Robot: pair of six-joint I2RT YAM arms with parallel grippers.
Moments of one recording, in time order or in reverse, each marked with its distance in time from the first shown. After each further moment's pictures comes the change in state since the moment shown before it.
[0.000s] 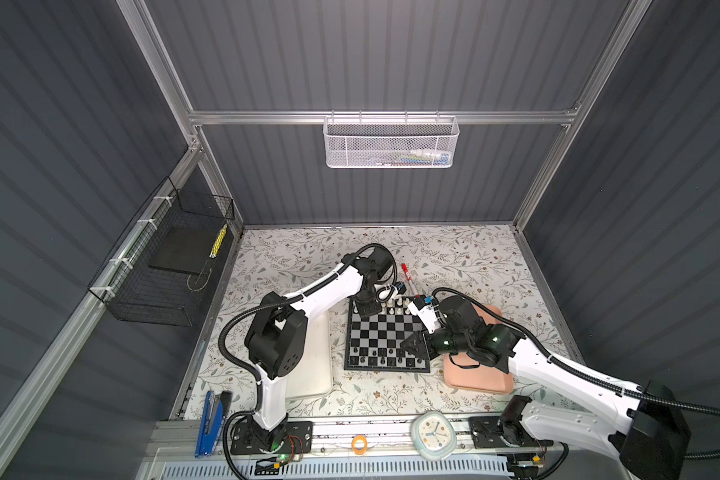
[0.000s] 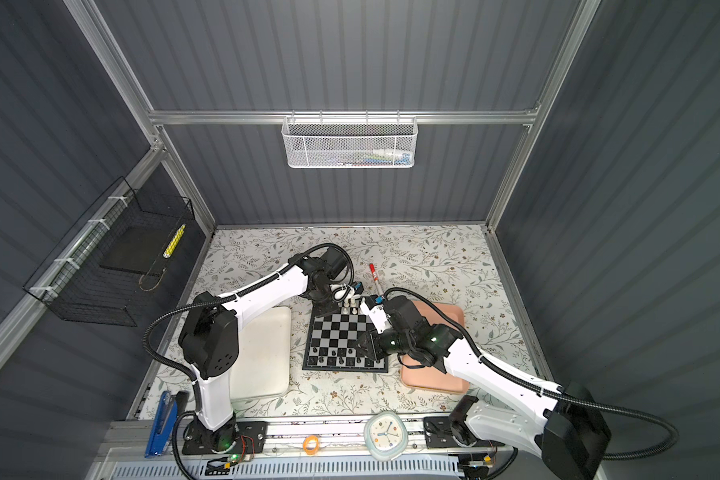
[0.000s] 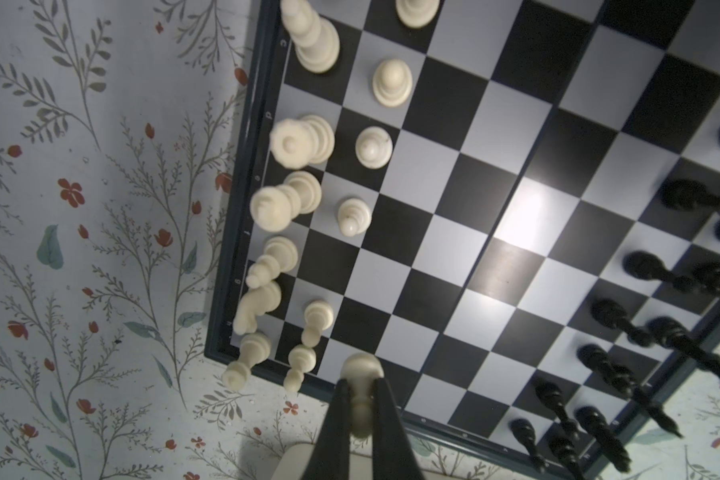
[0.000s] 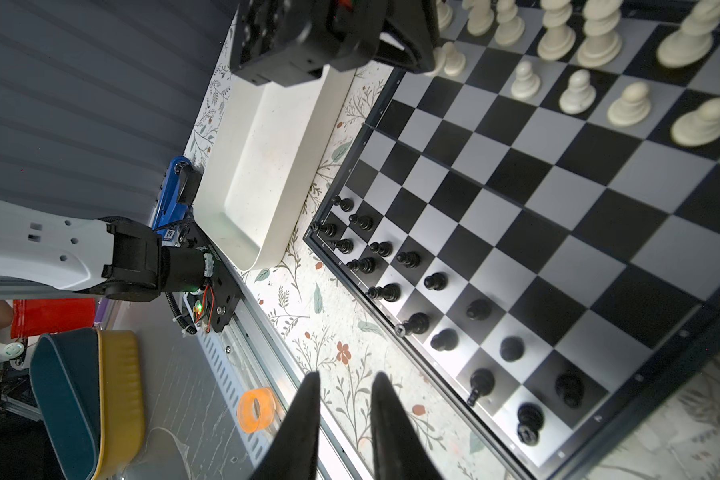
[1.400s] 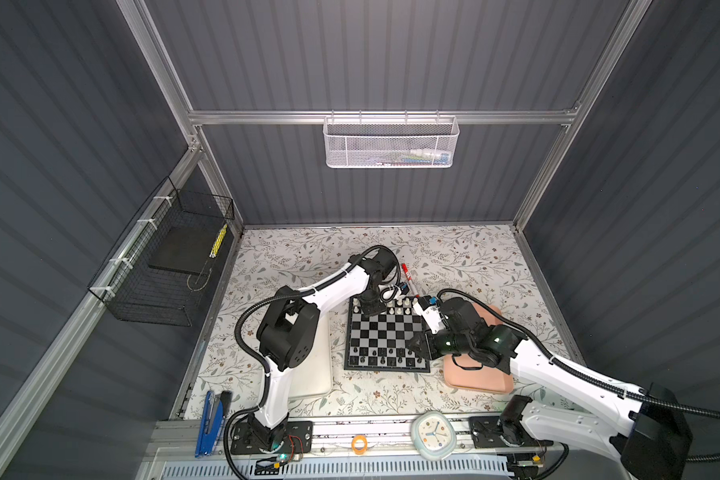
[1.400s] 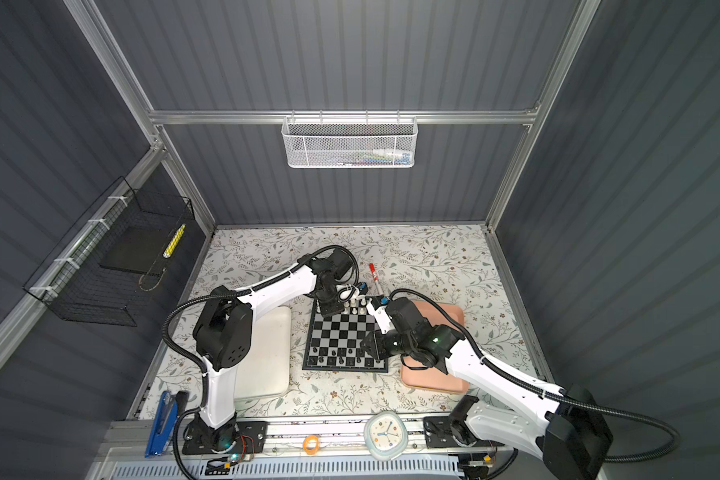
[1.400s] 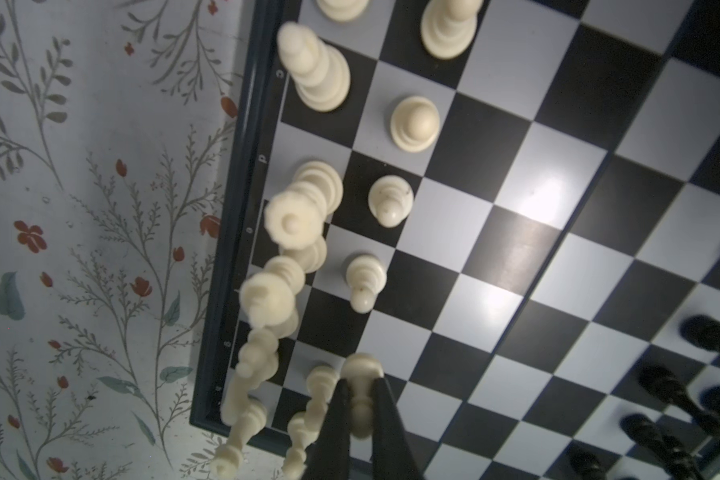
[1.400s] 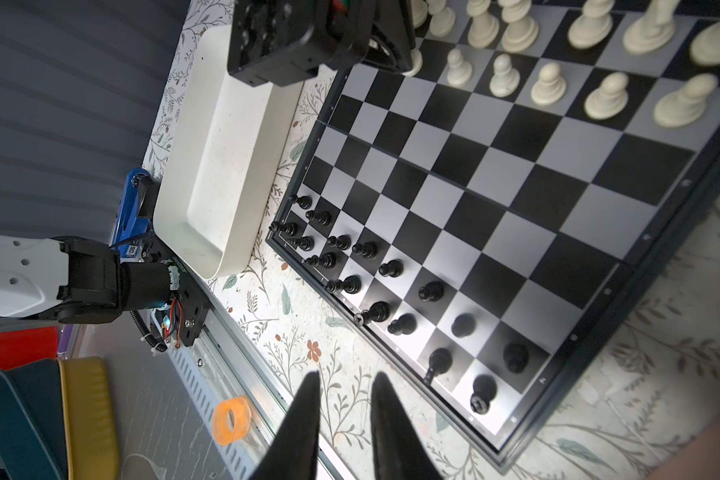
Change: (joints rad) left arm 0.000 0.086 0.026 0.047 0.015 0.000; right arm -0.009 -0.009 -0.009 -0.053 0.078 0.018
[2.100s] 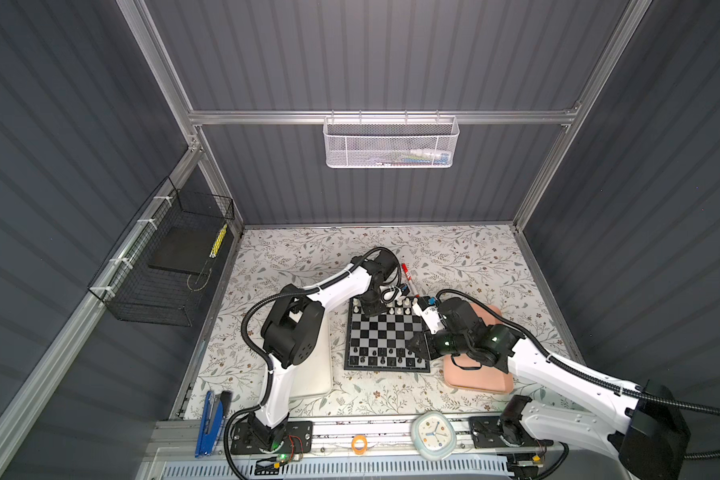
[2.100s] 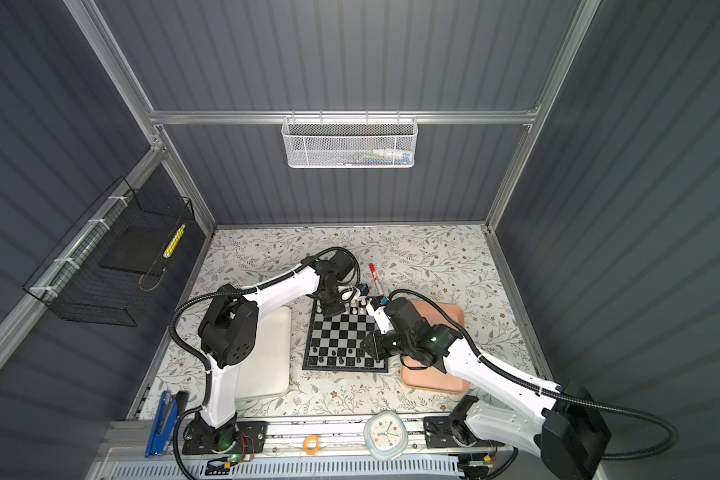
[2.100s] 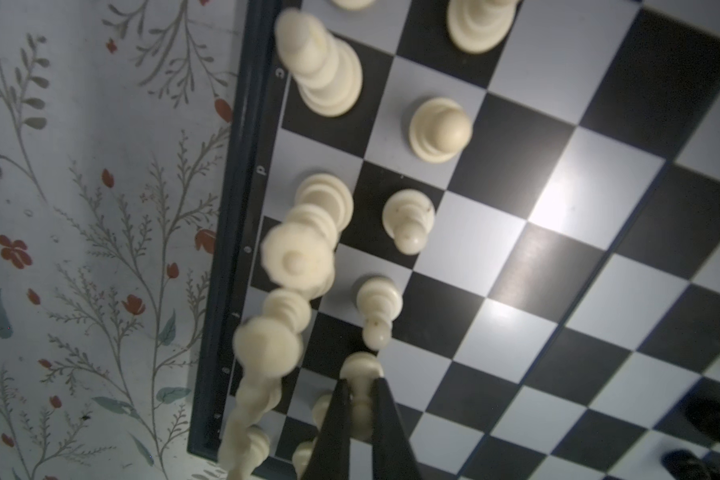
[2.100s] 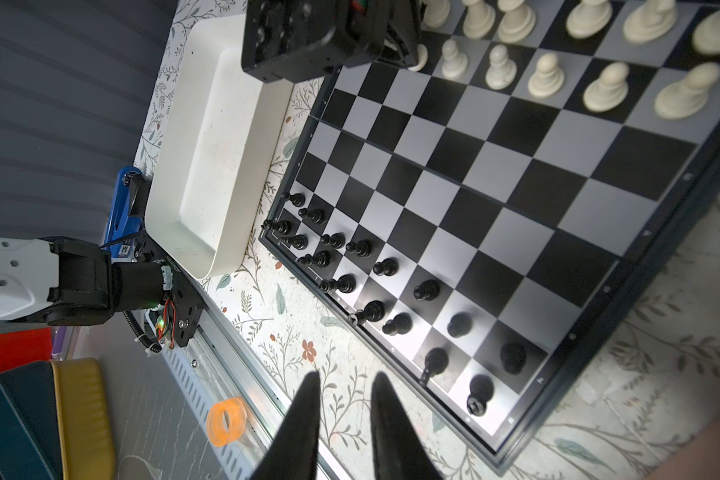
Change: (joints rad) left arm 0.000 0.035 0.005 0.026 -0.020 0.011; right arm 0.000 0.014 0.000 0.001 0.004 0.000
